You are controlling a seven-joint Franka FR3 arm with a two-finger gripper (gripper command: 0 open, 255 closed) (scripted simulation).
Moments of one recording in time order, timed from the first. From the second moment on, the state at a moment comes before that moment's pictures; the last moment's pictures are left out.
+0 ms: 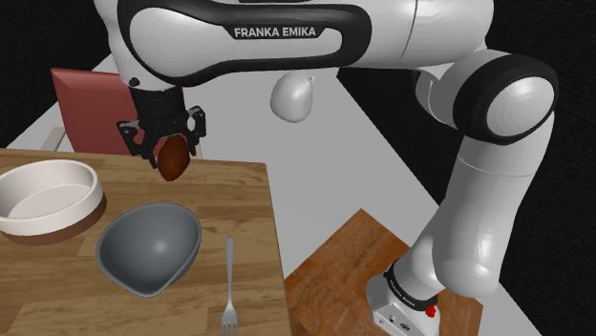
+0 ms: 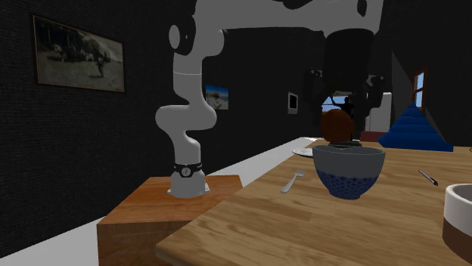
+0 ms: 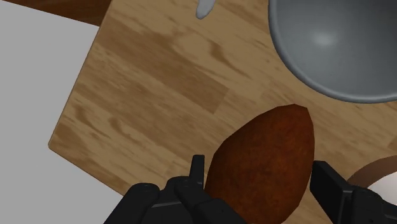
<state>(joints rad) 0.22 0.36 0.49 -1.48 -0.22 1.72 0.83</state>
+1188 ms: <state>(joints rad) 0.36 0.31 0.56 -1.46 -0.19 1.63 1.03</state>
